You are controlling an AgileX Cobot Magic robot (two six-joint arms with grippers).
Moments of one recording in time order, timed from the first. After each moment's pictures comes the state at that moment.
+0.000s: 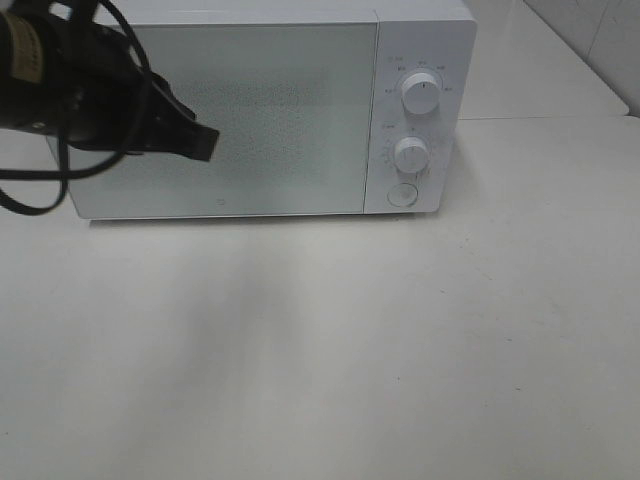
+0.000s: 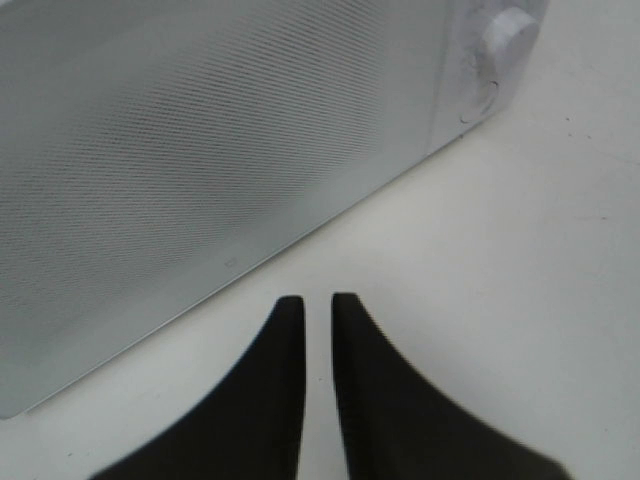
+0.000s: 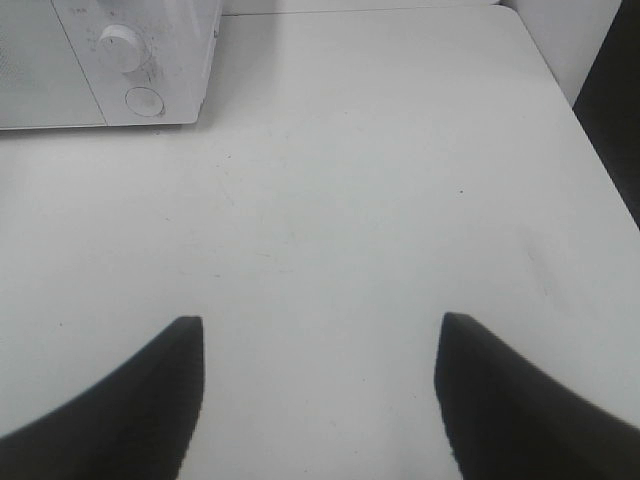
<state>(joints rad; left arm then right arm) -0.66 1.39 -0.92 0.37 0.29 -0.35 -0.05 0.00 -0.50 0.02 1.04 0.01</state>
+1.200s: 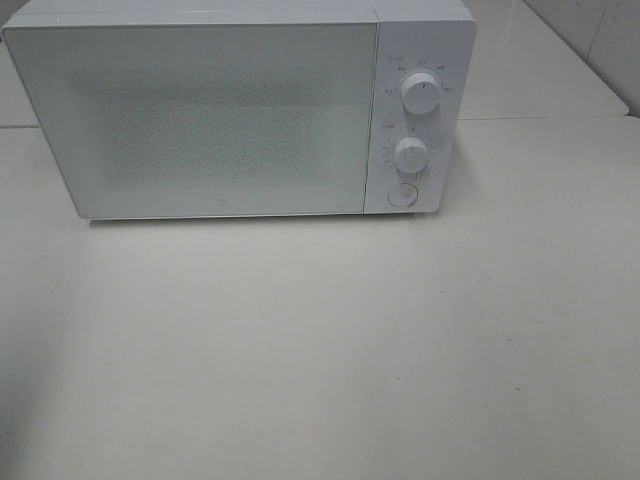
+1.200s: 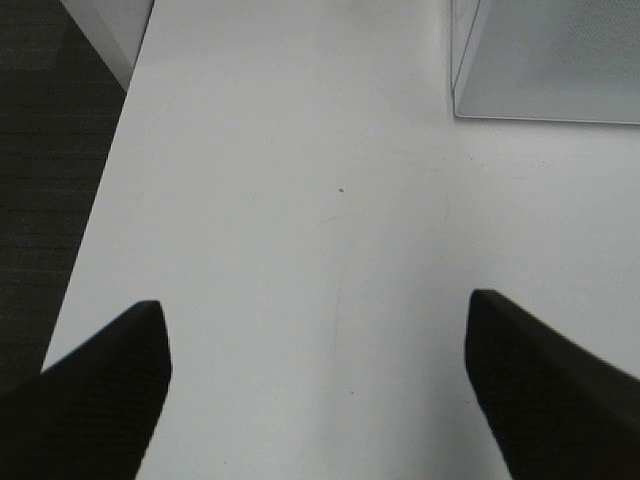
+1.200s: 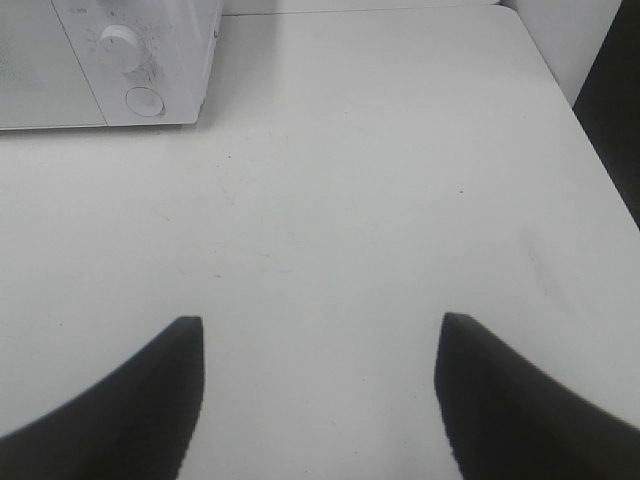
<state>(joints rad) 0.12 0.69 -0.88 0.02 1.04 0.05 -0.05 0.00 -0.50 0.02 1.04 0.01</state>
